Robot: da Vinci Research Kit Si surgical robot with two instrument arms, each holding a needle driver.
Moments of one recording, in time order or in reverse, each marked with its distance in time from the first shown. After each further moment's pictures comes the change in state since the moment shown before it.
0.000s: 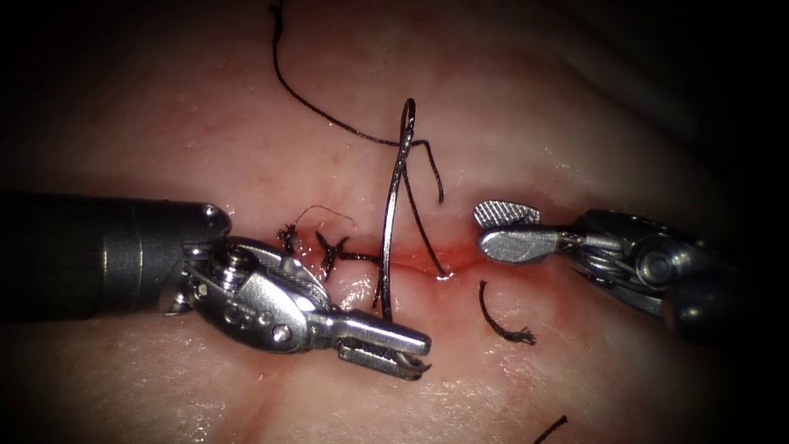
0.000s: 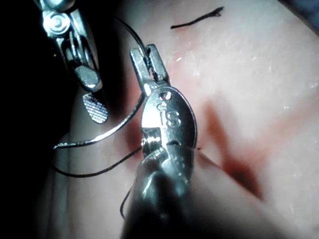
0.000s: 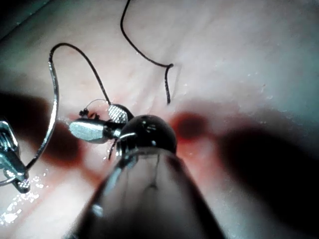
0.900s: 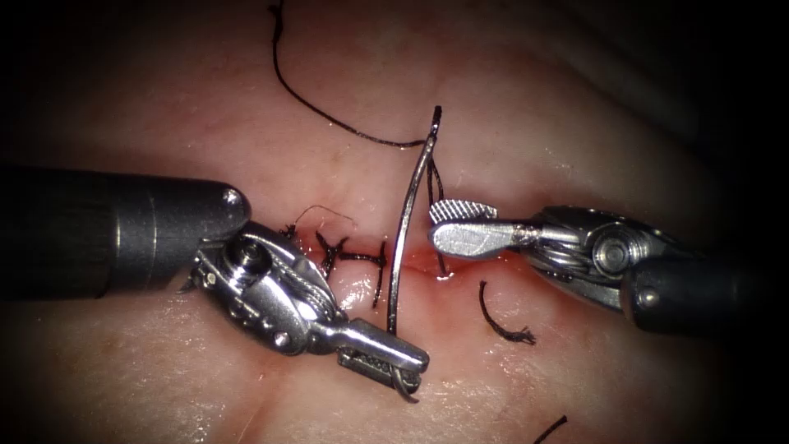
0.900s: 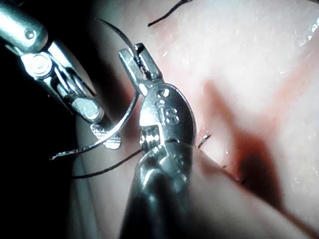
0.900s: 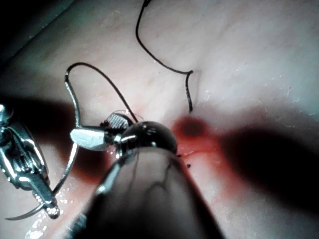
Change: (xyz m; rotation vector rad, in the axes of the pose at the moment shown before) right arm -0.001 -0.001 0.004 -0.005 -0.026 0.087; left arm -0.001 0.000 0.001 -0.044 0.005 0.146
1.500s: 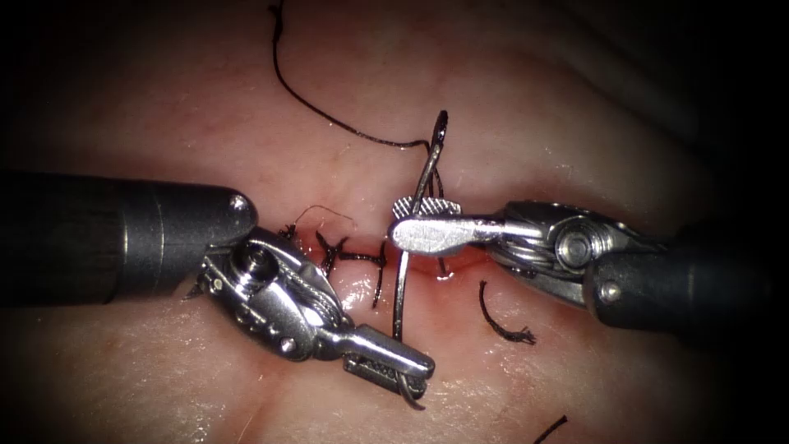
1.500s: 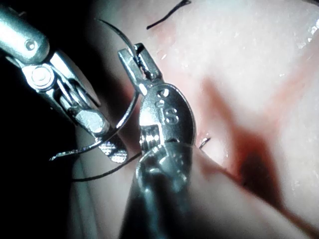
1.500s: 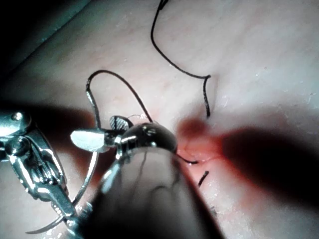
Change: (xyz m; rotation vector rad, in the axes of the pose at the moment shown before) right arm 0.000 -0.001 0.002 -0.003 0.000 0.010; left arm 0.000 0.000 0.000 0.001 -0.001 0.004
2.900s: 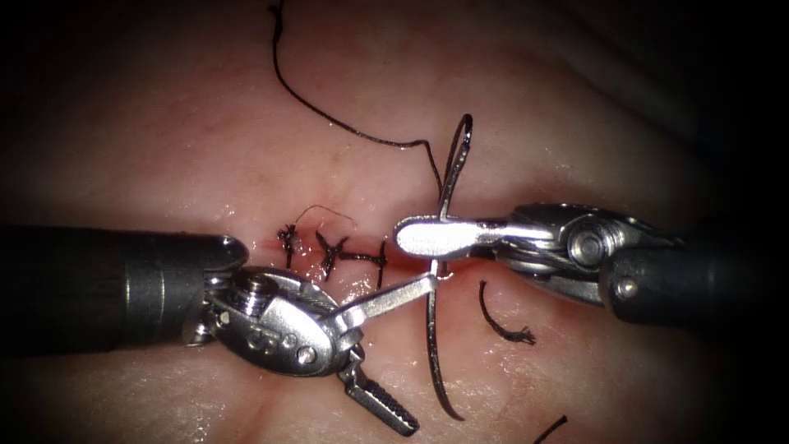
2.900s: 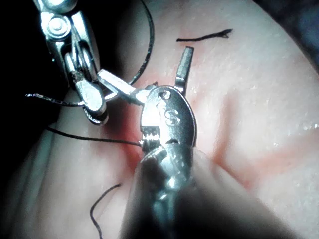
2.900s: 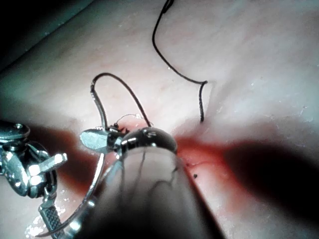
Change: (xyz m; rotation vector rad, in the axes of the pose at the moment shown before) right arm 0.002 0.000 -0.002 -0.002 -0.021 -0.202; left arm 0.000 0.001 0.000 0.156 -0.110 -0.341
